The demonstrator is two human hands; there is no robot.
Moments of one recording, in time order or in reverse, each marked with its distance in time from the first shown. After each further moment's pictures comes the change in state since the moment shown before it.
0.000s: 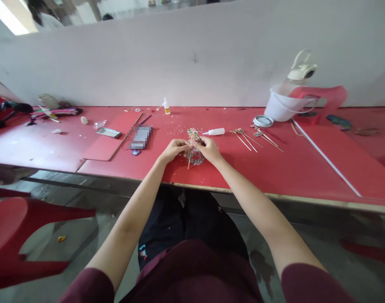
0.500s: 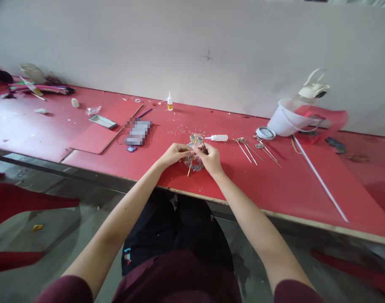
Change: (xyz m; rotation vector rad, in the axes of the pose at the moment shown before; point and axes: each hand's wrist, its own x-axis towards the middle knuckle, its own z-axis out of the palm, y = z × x) left_hand -0.012 0.011 0.009 0.046 0.021 -0.027; right_hand -0.011 -0.012 0.007 -0.082 0.099 0.068
